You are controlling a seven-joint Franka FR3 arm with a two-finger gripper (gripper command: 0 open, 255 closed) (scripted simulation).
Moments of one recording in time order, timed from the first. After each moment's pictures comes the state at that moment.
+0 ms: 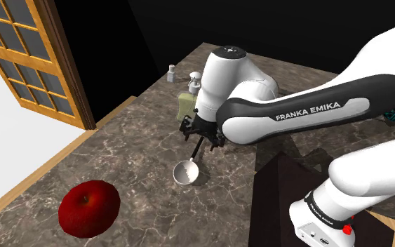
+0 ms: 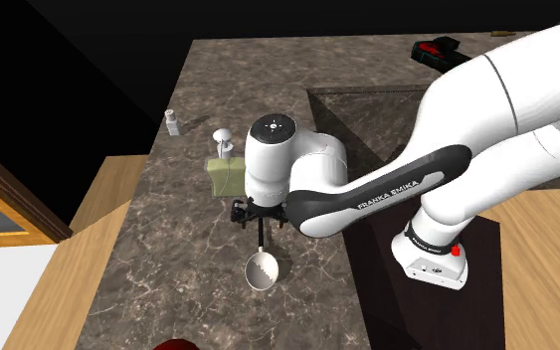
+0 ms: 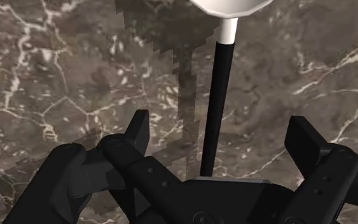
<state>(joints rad) -0.46 -0.36 1.04 -2.45 0.27 2.34 1.41</state>
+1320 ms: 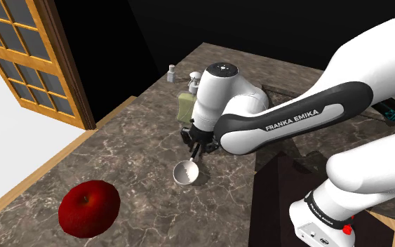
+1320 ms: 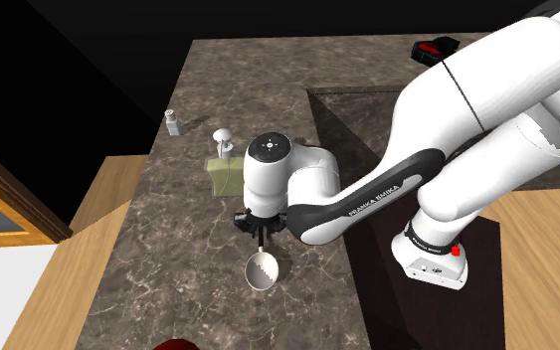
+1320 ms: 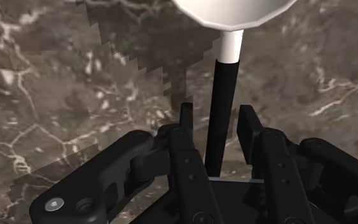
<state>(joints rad) -0.58 -0.24 1.17 -2.48 0.17 2.46 1.52</state>
